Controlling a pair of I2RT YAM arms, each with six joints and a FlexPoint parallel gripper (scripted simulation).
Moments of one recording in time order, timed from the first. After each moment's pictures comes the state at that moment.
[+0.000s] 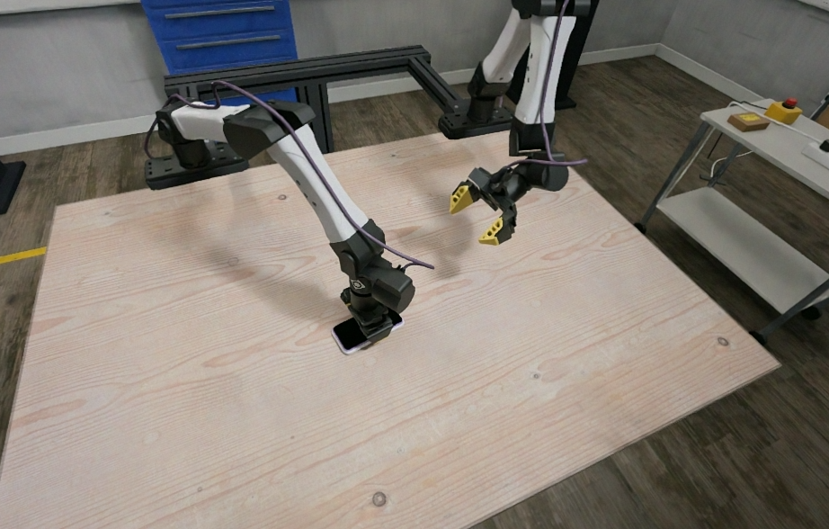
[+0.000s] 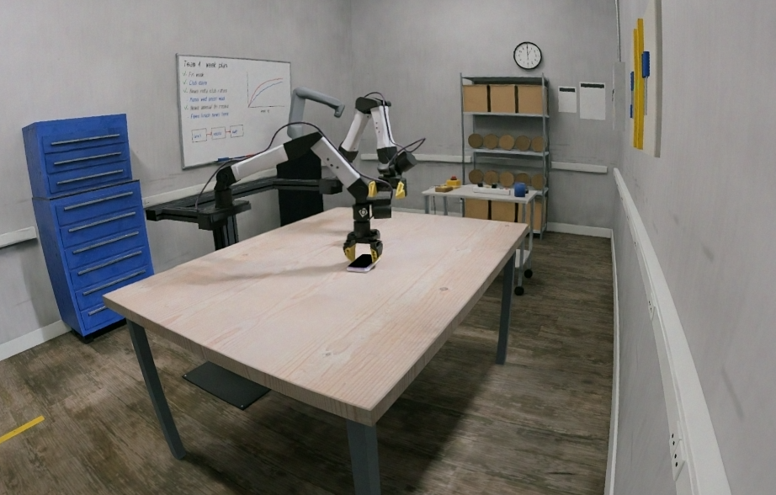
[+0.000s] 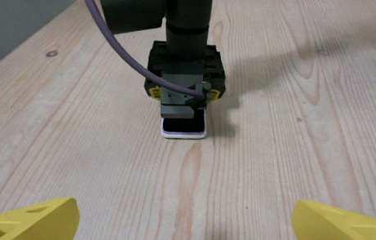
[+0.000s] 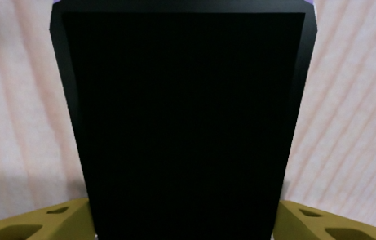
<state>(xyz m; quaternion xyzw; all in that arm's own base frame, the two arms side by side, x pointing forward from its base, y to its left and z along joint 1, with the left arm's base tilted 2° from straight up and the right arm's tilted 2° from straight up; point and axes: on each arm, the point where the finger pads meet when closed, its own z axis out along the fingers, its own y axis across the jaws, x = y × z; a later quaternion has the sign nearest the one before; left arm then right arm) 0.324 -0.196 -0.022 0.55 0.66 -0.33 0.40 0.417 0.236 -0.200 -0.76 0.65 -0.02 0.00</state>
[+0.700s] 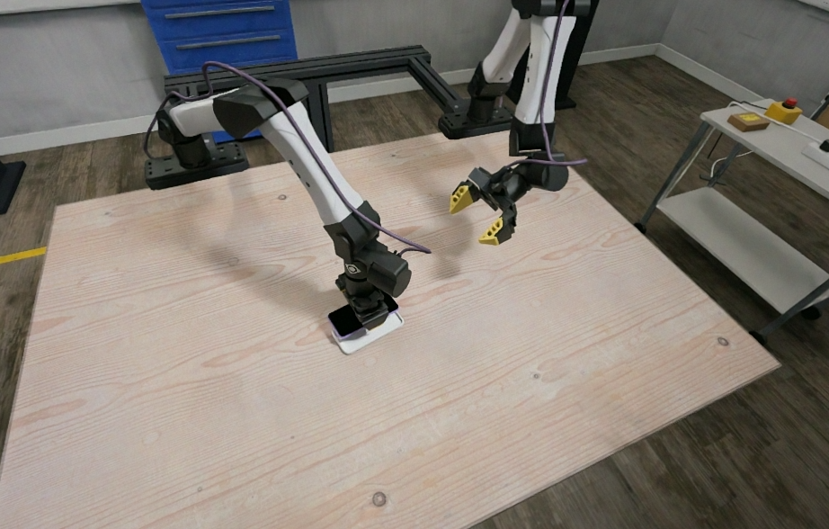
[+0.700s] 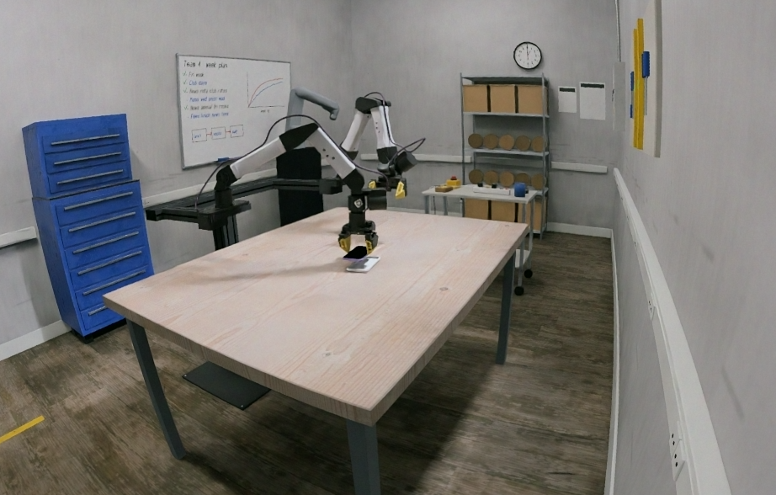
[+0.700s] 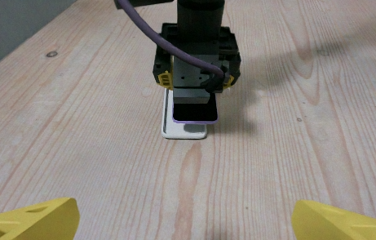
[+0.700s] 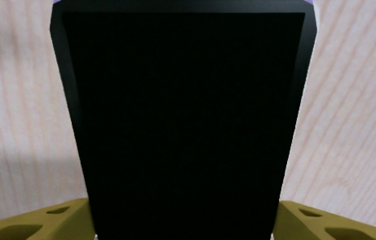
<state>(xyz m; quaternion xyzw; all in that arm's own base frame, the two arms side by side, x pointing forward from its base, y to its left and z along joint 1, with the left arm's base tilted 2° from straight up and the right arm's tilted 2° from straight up) 0.324 -0.196 -0.022 0.55 0.66 -0.33 0.40 0.400 0.234 -0.171 -0.76 0.65 -0.02 0.00</state>
